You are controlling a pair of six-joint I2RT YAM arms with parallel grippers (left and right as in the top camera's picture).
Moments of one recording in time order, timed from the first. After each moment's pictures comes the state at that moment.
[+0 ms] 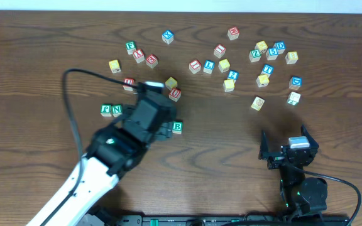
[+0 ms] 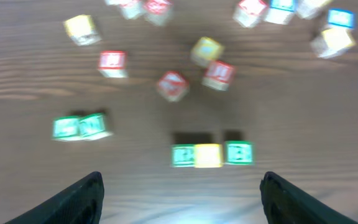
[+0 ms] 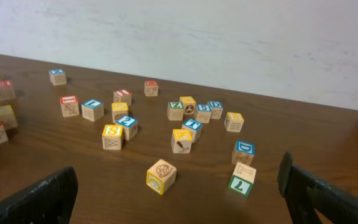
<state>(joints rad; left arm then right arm) -0.64 1.17 1.04 -0.81 -0.31 -0.40 0.15 0.01 0.01 -0.07 0.07 -0.10</state>
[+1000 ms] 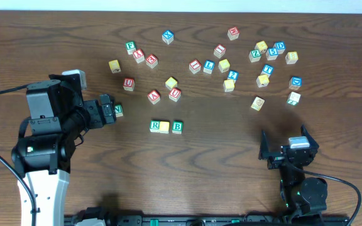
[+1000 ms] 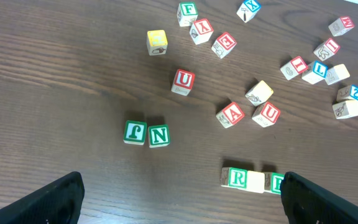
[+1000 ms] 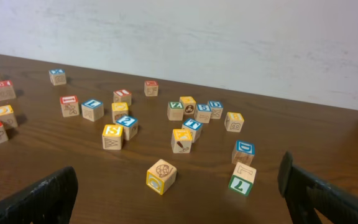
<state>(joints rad) 0.11 1.04 1.04 -0.83 0.21 -0.11 0.15 0.01 0.01 -0.07 0.07 -0.10</state>
